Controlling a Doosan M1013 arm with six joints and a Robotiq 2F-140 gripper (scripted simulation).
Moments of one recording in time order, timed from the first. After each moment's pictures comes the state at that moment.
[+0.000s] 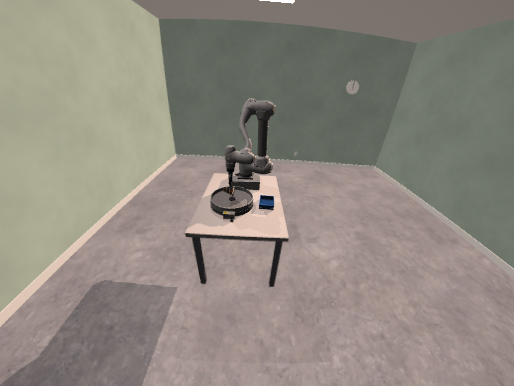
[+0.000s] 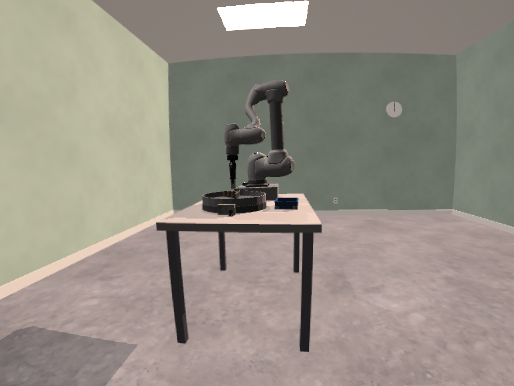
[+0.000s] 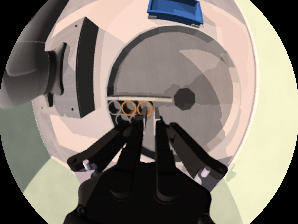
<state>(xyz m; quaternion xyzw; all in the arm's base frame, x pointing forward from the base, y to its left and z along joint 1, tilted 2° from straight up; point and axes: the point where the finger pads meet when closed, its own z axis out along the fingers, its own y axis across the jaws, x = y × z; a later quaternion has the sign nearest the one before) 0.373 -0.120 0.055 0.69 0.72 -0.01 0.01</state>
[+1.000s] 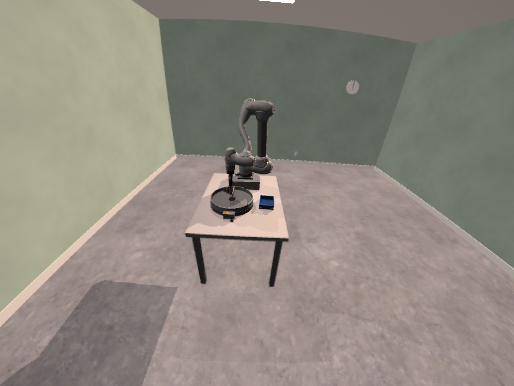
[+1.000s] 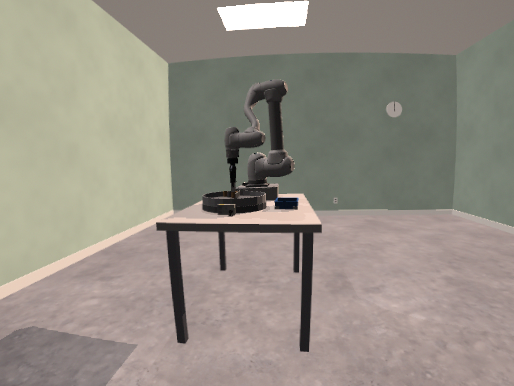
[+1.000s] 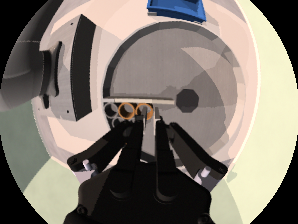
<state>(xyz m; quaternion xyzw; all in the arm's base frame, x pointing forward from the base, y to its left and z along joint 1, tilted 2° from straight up) 0.373 -0.120 0.032 0.69 0.72 -0.01 0.01</state>
